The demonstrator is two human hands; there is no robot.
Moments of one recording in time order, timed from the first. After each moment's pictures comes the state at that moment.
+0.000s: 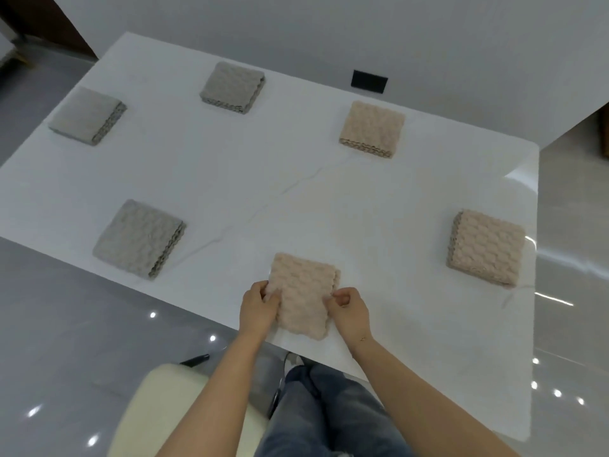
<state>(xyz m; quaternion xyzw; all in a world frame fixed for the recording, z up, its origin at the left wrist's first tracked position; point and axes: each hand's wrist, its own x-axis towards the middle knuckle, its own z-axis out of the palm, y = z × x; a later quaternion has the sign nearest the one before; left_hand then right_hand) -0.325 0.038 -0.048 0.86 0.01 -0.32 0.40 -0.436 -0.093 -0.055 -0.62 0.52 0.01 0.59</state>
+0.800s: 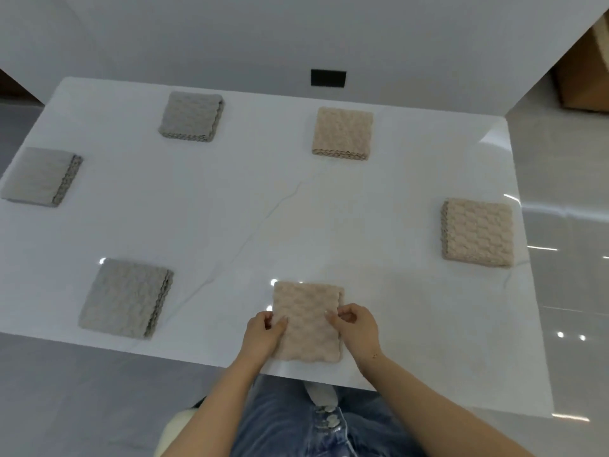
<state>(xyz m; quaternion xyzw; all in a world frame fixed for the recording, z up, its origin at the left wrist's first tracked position) -0.288 0.042 -0.065 0.81 -0.02 -0.46 0.36 -0.423 -0.089 -0.055 -0.56 0.57 -0.04 0.60</state>
